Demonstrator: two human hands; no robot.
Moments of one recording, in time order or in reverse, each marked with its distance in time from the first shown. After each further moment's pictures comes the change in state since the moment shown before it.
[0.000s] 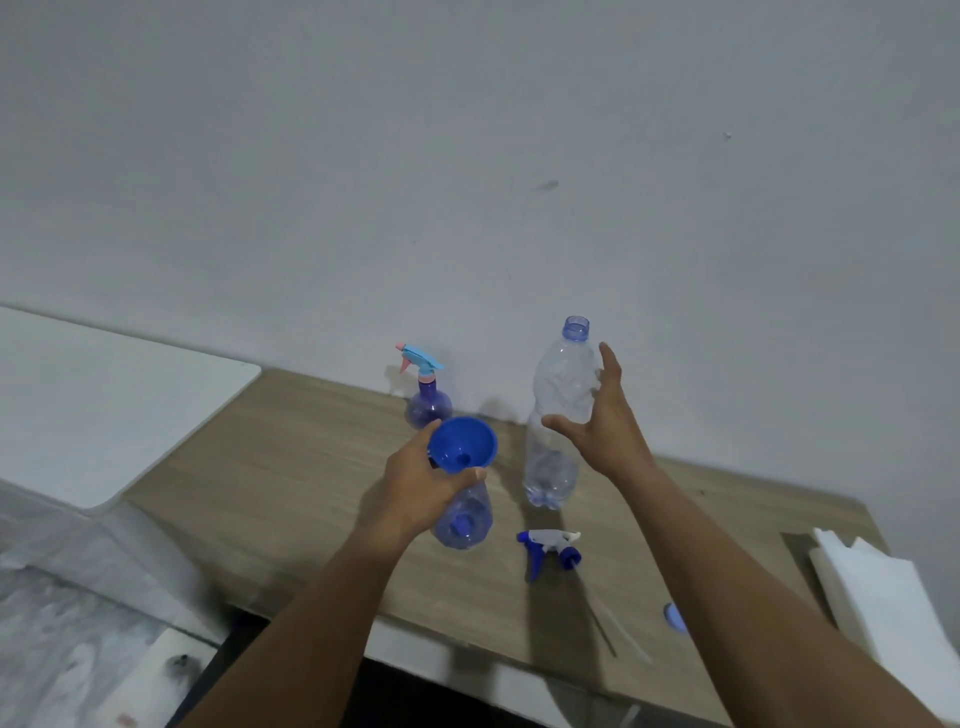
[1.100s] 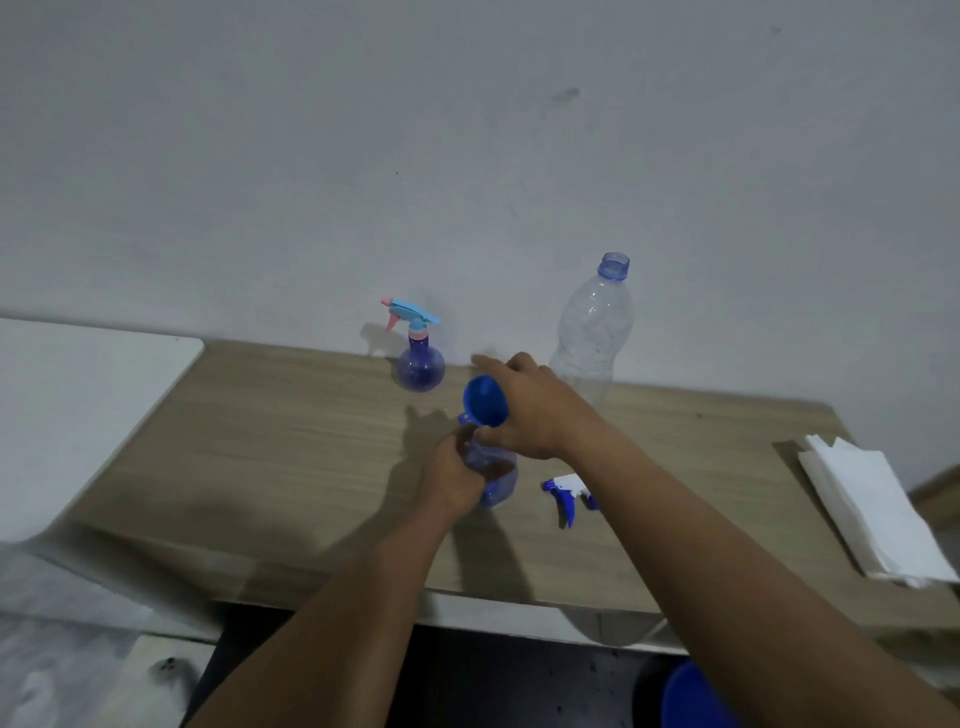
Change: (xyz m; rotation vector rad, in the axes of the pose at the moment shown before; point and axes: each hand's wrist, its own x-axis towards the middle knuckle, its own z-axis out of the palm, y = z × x) left_hand 0.035 -0.069 0.016 -0.584 -0.206 -0.363; right_hand -0.026 -0.096 0.100 -0.641 -0.390 -0.020
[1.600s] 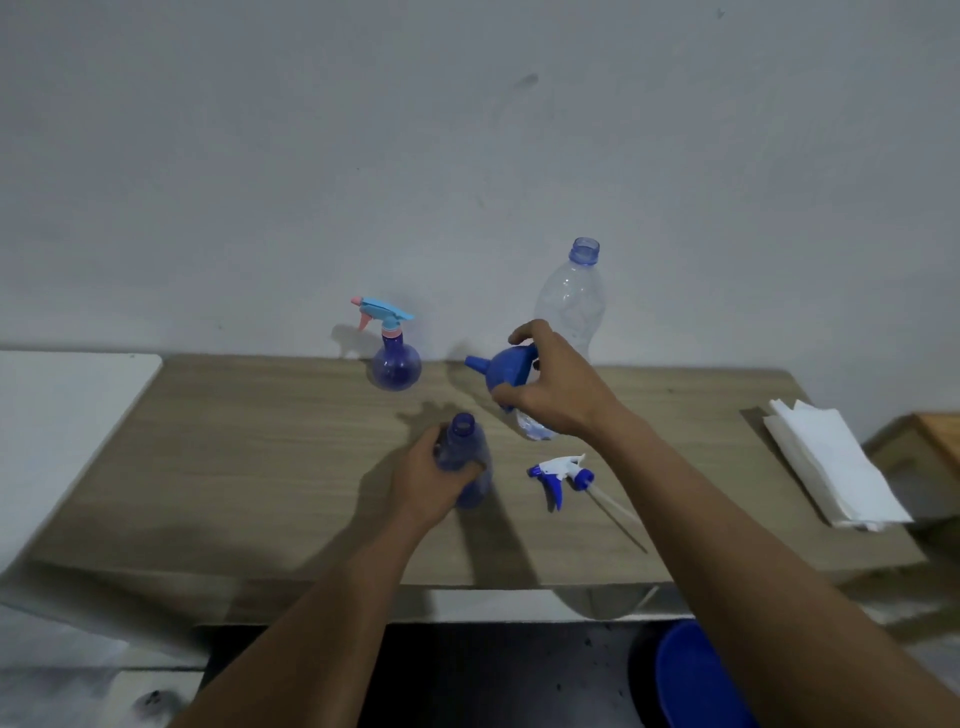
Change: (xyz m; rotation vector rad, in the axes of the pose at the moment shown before) left_hand 0.000 -0.013 -0.033 0.613 -0.033 0.192; right_hand -0.017 0.024 -0.005 0.466 0.263 0.211
